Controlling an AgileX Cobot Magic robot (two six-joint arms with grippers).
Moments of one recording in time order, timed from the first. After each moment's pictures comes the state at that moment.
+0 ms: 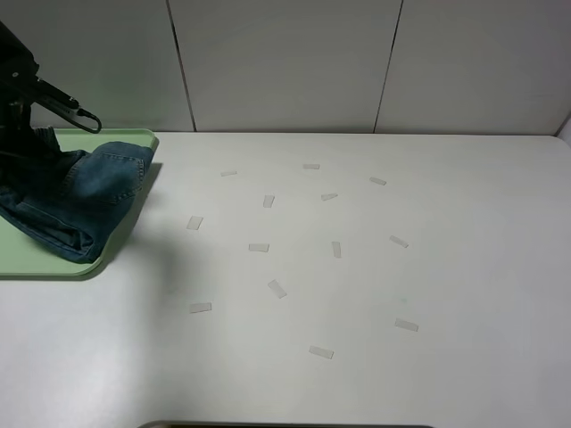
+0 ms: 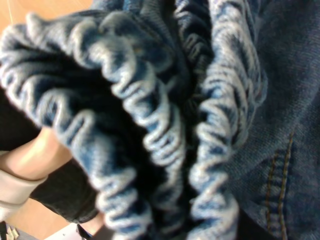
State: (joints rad) left arm -0.01 1.98 -1.29 0.88 0.77 -0.39; right arm -0.04 -0.01 -0.49 -0.13 1.02 0.03
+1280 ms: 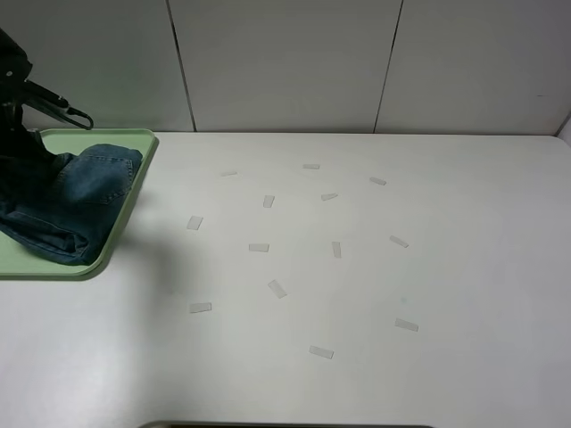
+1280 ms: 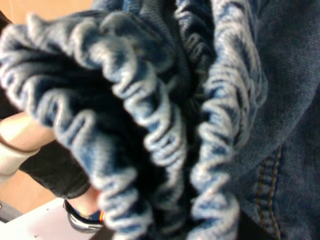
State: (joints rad) left arm 0.01 1.98 -1.29 0.85 0.80 -0.45; right arm -0.04 -0.01 -0.49 -0.13 1.02 0.03
